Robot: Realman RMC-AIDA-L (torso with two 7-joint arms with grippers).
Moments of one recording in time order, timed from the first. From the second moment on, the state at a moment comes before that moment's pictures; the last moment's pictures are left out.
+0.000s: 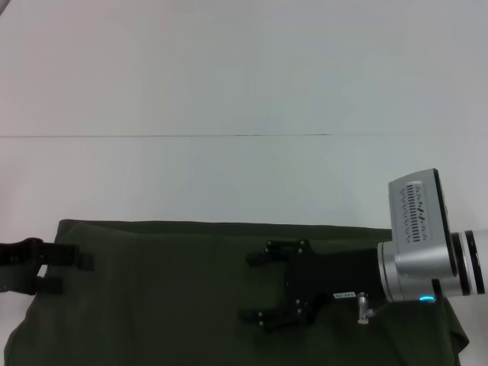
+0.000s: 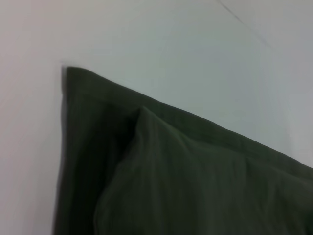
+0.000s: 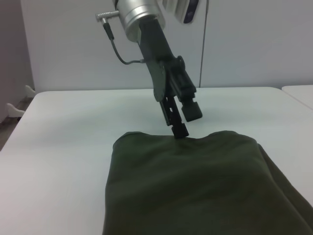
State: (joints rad) left arm -0.69 -1.84 0.35 0.55 2.63 1.60 -2.46; right arm 0.79 2.11 -0.76 -0.33 -2.09 -1.35 0.99
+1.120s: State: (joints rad) left arm -0.67 -1.86 0.42 0.56 2.64 1.42 -2.46; right arm 0.79 2.11 -0.76 -0.32 -2.09 -1.34 0.99
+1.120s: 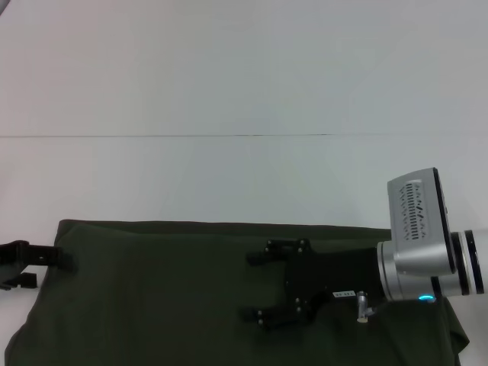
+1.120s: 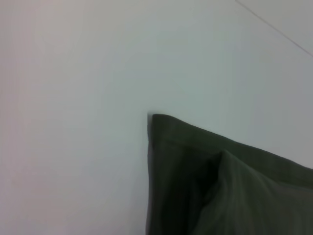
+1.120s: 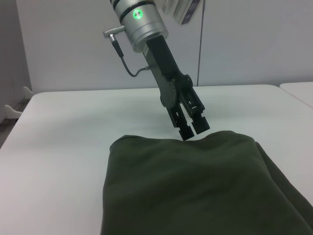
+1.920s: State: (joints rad) left arm -0.66 -1.86 0.51 0.58 2.70 1.39 -2.44; right arm 0.79 2.11 -0.76 -0.32 -2.09 -1.34 0.99
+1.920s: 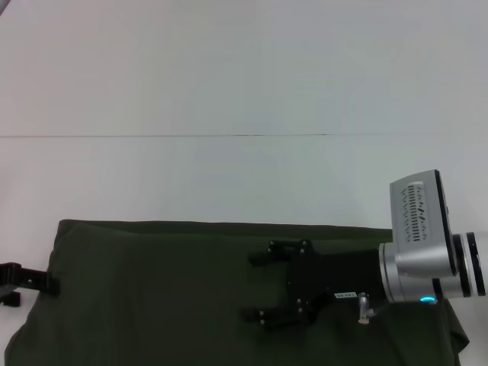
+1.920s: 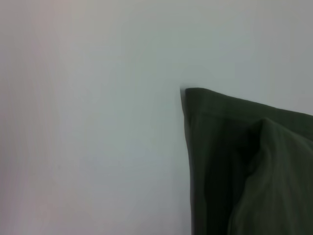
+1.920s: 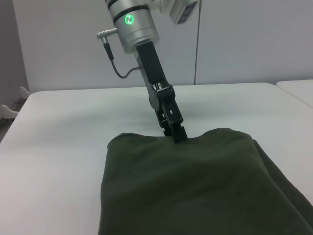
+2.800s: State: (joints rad) left arm -0.67 -1.86 0.54 0.56 2.70 1.39 -2.44; right arm 0.79 2.11 -0.76 -0.32 -2.09 -1.32 0.99
